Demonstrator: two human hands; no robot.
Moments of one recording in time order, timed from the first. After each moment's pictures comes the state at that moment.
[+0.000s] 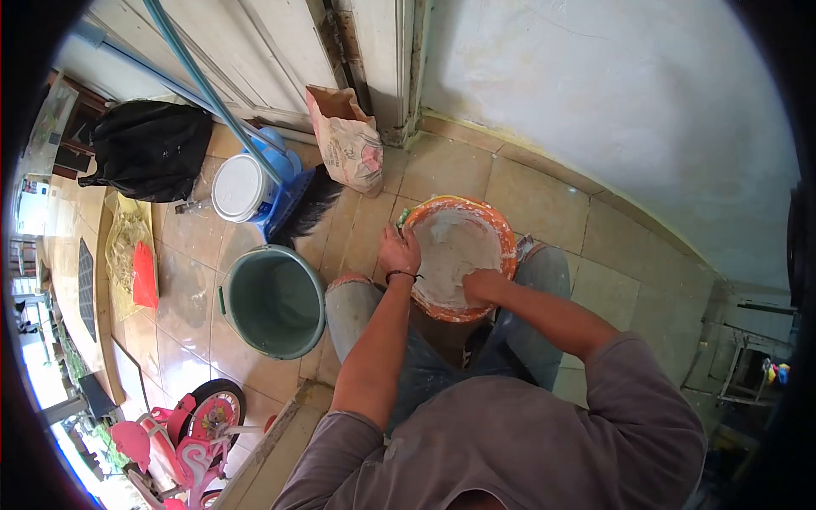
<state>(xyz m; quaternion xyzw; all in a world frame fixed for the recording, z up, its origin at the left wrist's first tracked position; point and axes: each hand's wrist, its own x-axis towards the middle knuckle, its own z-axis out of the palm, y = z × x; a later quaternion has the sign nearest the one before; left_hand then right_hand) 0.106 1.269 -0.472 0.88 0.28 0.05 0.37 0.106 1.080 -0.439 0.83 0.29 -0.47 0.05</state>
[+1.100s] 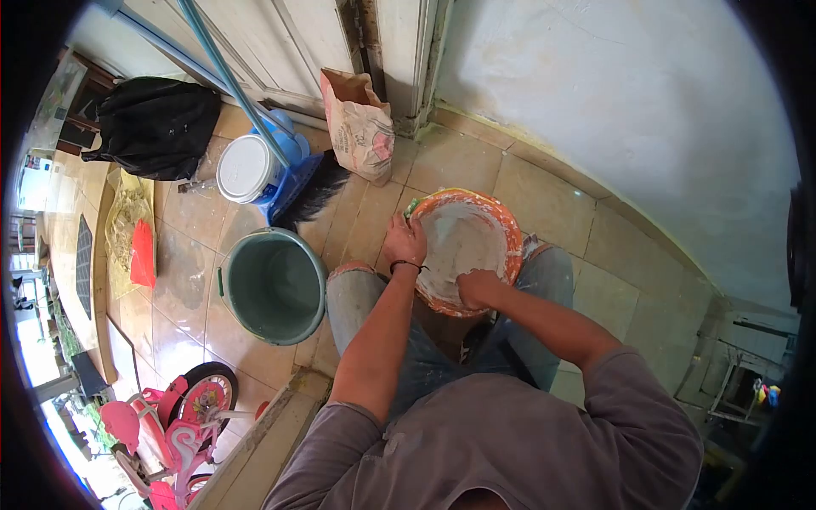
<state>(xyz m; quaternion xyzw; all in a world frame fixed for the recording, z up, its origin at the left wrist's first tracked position) 0.108 1.269 -0.473 0.88 0.29 0.04 0.37 0.093 1.091 -0.430 0.87 0.30 -0.39 0.02</state>
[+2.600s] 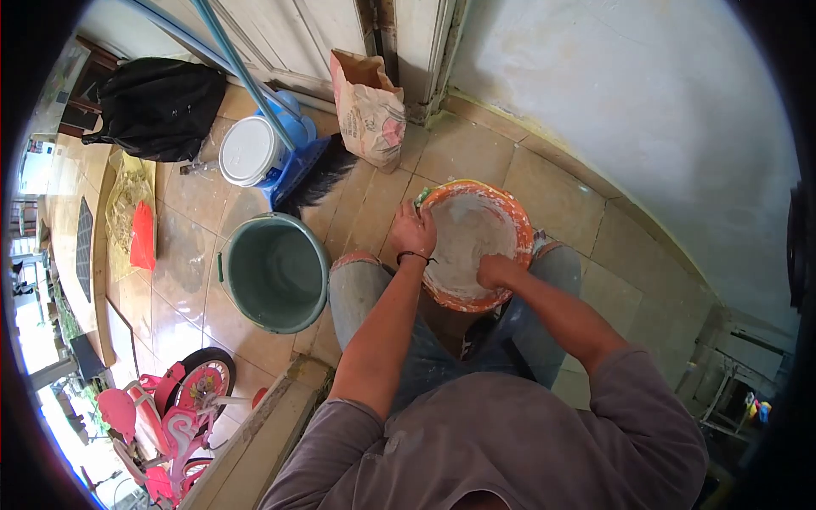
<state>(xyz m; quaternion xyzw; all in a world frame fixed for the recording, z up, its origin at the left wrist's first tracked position) 0.109 1.268 -0.481 0.89 0.28 0.06 0.37 0.119 1.079 -0.459 0.85 0.19 -0.49 0.02</state>
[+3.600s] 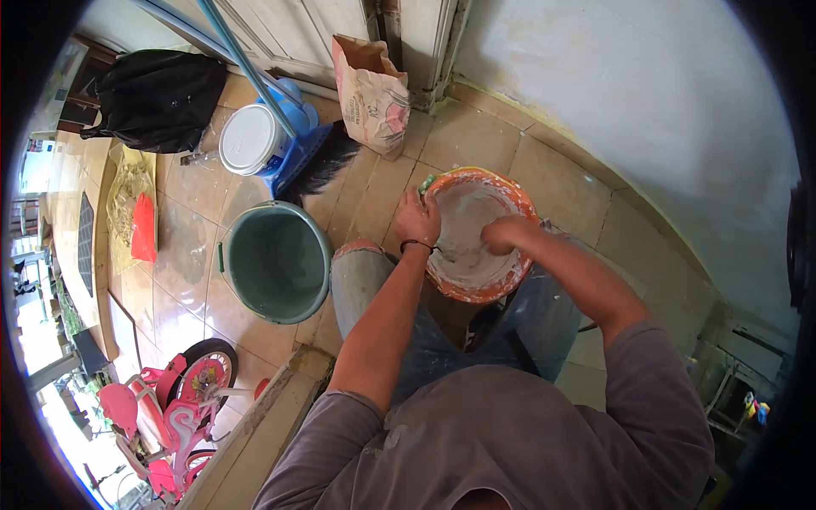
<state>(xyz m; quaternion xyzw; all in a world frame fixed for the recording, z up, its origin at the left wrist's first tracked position) 0.112 1.271 -0.478 0.88 0.28 0.04 0.38 0.183 1.099 -0.431 0.75 0.36 -0.53 0.15</state>
